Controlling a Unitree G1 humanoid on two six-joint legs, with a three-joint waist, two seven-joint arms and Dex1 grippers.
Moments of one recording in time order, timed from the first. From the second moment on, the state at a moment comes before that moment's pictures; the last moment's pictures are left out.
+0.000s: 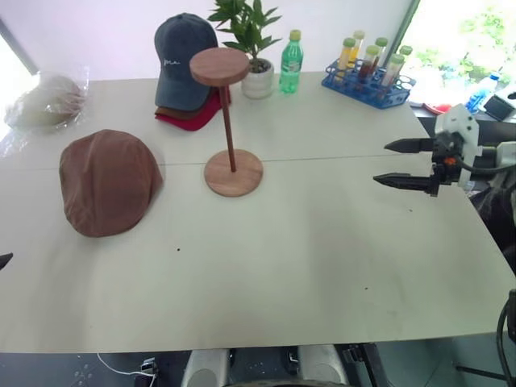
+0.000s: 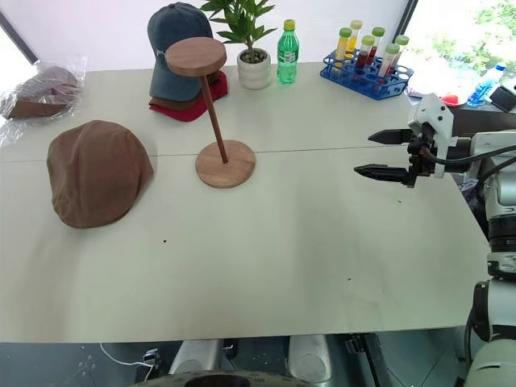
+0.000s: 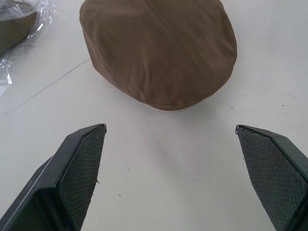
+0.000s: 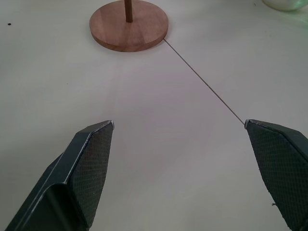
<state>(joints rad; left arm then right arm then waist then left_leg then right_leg) 0.50 1.00 1.13 -0.10 -0.39 0.43 -1.23 -0.71 -0.98 -0.05 0.41 0.33 0.33 1.37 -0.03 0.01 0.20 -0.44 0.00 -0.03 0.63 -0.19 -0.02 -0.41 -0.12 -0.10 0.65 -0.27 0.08</state>
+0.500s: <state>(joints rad) 0.47 1.00 1.13 -0.10 -0.39 0.43 -1.22 -0.71 -0.98 -0.05 0.41 0.33 0.33 1.37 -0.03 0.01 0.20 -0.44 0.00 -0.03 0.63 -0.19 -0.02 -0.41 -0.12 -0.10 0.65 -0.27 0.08</state>
